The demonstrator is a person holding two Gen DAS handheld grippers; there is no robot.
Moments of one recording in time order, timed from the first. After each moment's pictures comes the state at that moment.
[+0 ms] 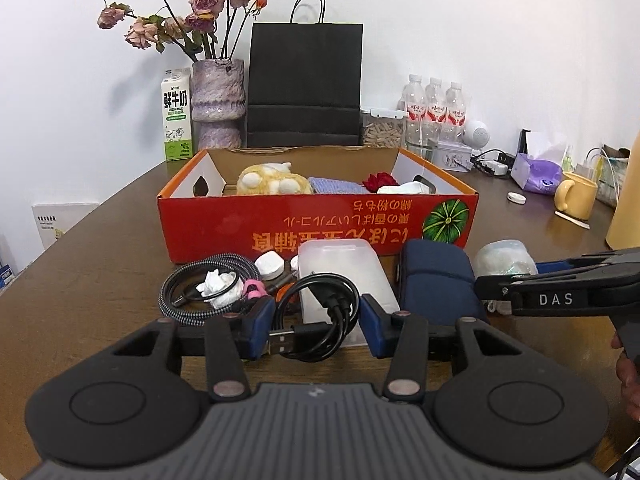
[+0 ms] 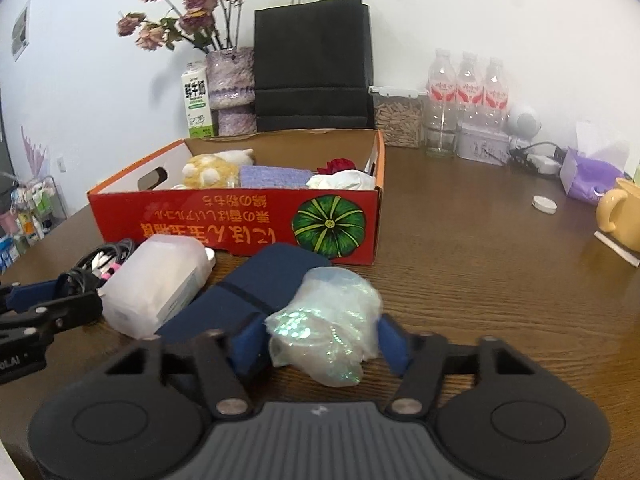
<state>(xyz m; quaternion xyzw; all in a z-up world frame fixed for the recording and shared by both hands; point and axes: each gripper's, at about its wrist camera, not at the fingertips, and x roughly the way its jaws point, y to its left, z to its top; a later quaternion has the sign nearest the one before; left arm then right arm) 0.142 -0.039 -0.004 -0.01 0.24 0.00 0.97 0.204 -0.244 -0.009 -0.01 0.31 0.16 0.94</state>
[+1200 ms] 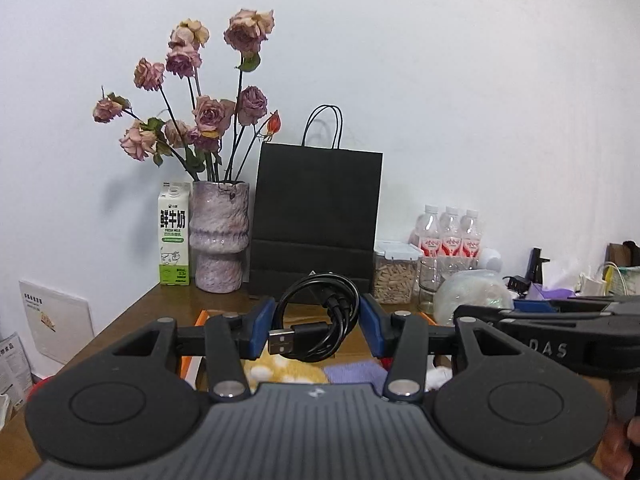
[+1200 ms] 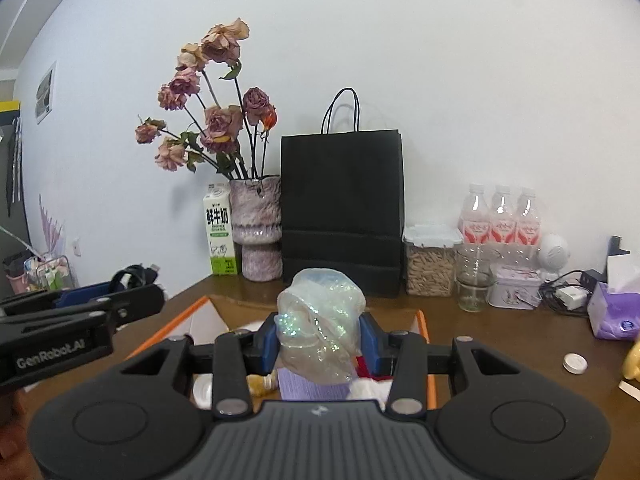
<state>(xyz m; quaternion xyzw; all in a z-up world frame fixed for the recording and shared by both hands) 0.237 -0.005 0.094 -0.04 0.10 0.00 0.99 0.272 -0.189 0.104 0.01 0.16 0.18 0.97</state>
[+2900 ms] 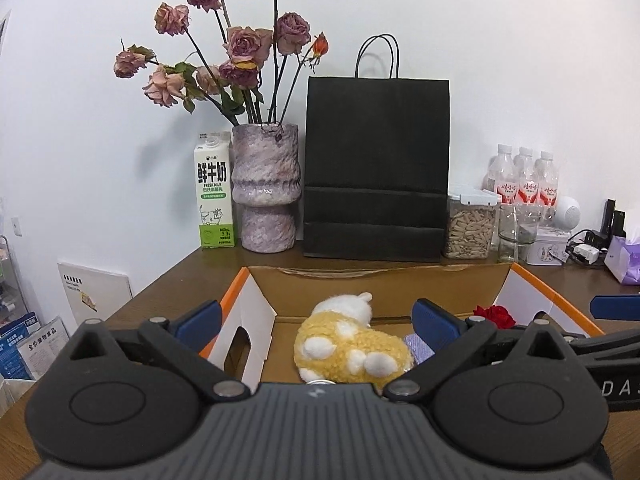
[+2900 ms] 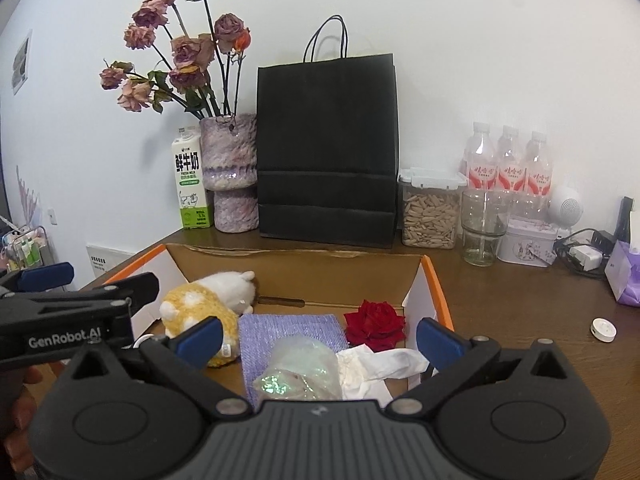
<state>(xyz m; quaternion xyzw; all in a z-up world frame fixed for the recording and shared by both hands) 0.307 0.010 0.038 0.00 0.15 0.08 0.98 0.333 -0.170 0.036 -0.01 0.22 0.16 0.96</state>
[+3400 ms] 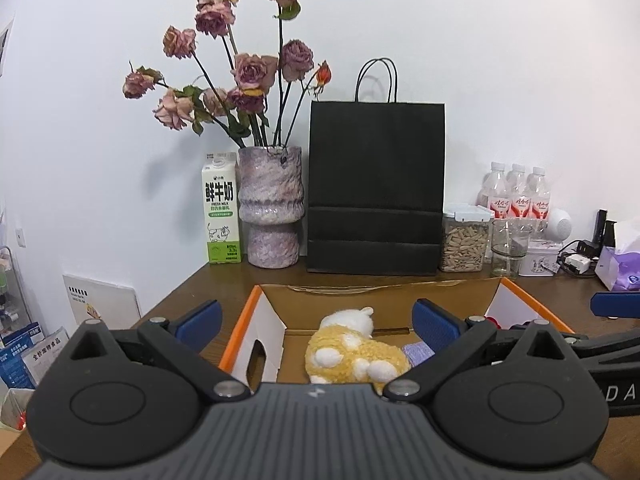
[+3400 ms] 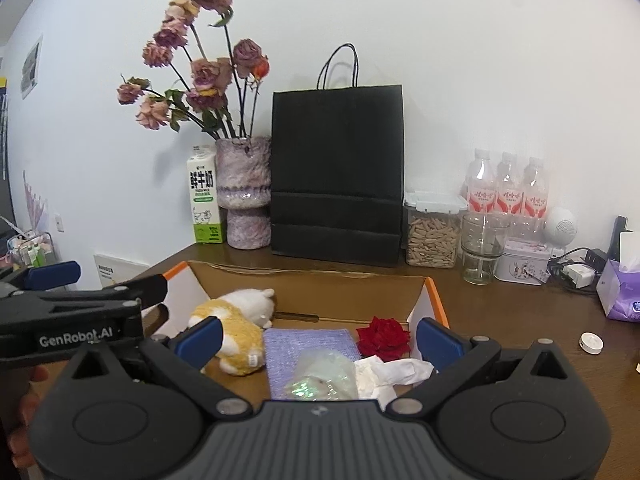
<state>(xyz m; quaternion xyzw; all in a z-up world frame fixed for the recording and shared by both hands) 0.275 0.016 0.061 0.00 0.14 0.08 0.99 0.297 -0.164 0.061 -0.01 0.20 0.17 0.97</state>
